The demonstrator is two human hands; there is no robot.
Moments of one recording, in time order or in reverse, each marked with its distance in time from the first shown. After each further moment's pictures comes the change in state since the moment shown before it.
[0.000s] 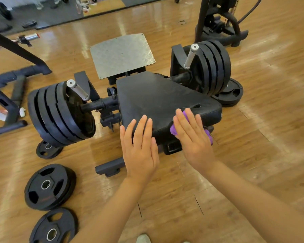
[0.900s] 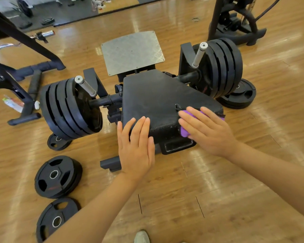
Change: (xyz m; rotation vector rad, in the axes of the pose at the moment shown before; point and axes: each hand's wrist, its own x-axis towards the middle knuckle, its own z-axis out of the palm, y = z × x) left_hand 0.002 -0.002 0.000 0.111 -0.019 0.047; right_hand 0.010 0.078 -0.020 -0.150 -0.097 -0.442
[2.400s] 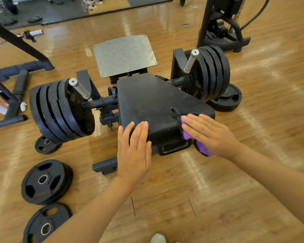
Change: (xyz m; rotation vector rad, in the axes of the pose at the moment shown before) left_hand -0.004 -0.005 -0.008 -0.007 -0.128 0.027; right_hand -0.011 0.012 -0.027 0.117 -0.152 -0.026
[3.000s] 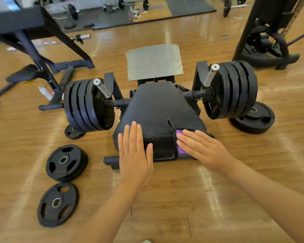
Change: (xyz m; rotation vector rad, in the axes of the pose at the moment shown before) left_hand 0.013 0.073 0.010 0.250 -0.026 -0.346; right_hand -0.018 0.041 0.019 0.146 0.118 -0.188
